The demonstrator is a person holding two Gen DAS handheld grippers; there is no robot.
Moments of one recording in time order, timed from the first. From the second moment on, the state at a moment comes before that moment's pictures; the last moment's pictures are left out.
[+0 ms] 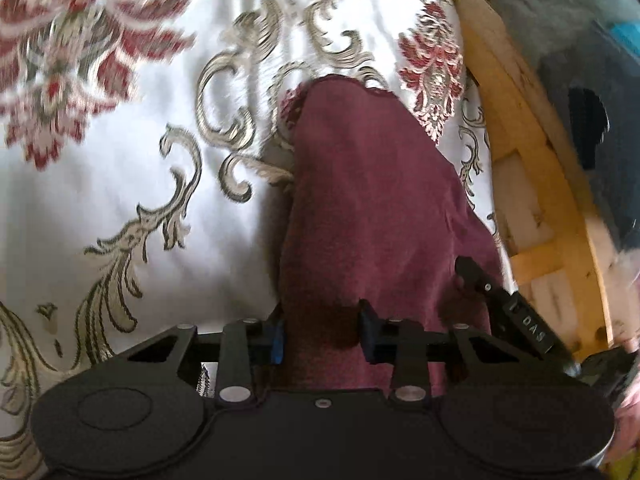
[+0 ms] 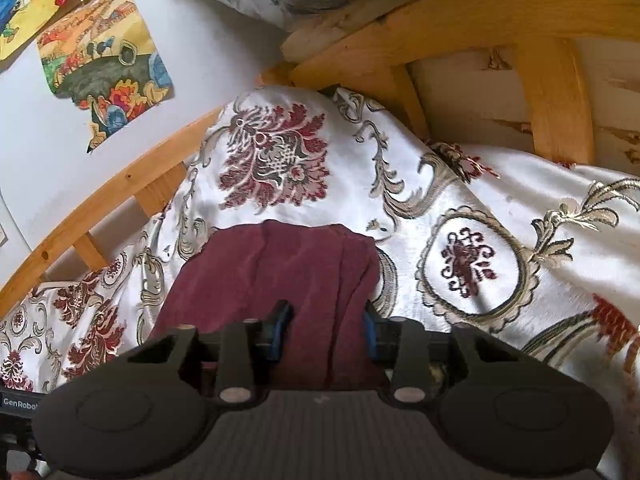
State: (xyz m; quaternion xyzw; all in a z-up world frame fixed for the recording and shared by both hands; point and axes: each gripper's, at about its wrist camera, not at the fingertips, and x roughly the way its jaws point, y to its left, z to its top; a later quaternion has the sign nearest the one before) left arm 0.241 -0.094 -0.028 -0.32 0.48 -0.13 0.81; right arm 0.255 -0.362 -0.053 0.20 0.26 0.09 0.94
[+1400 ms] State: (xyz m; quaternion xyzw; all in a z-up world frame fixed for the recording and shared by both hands) left arm 0.255 -0.011 0.024 -0.18 0.39 0.00 0.90; right arm 0.320 -0.196 -0.043 0.02 0.20 0.15 0.97
